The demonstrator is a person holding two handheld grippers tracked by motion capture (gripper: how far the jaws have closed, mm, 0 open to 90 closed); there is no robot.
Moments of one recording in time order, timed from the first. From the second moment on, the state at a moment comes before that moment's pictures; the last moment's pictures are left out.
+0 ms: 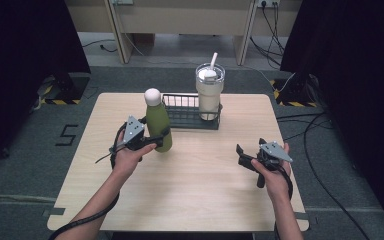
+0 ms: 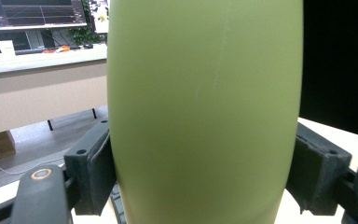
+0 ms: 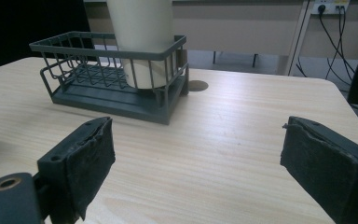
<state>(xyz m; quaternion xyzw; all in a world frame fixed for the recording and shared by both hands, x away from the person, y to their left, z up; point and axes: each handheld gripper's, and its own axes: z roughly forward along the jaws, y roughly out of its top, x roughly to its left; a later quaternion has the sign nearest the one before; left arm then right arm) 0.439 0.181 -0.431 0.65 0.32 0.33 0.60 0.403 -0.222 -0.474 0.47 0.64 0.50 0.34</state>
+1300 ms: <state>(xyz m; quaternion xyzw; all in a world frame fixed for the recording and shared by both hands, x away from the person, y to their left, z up) 0.465 0.165 -0.408 0.65 0.31 0.33 0.61 0.403 -0.226 -0.474 0.48 0.64 0.50 0.34</state>
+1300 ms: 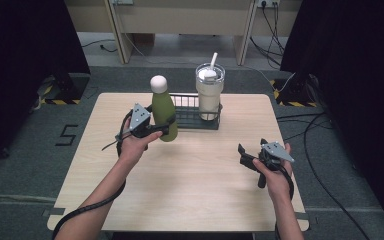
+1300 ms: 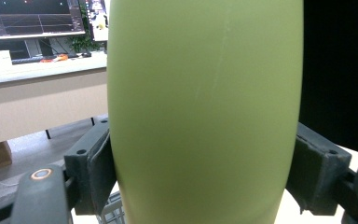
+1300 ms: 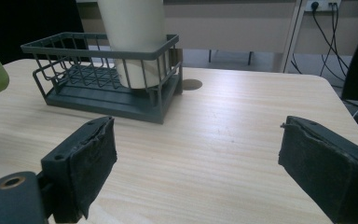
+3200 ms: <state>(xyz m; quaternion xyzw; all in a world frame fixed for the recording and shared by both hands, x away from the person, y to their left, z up) 0.507 0.136 -0.385 0.64 0.33 0.34 0.61 0.401 -0.229 -0.473 0.49 0.63 0.50 0.34</state>
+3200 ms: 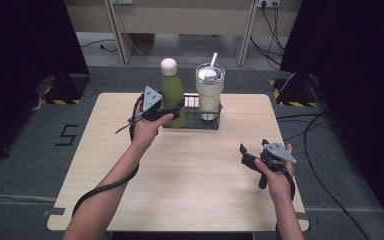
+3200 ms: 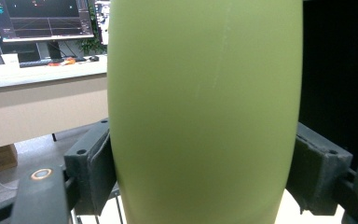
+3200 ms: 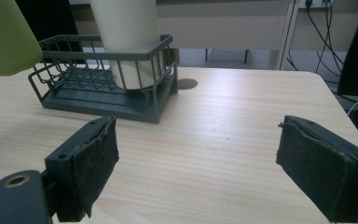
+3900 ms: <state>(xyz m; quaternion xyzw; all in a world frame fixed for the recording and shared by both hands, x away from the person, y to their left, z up) 0.524 0.132 -0.370 0.63 0.33 0.36 0.60 0.402 -0.228 -0.475 0.49 0.63 0.50 0.34</state>
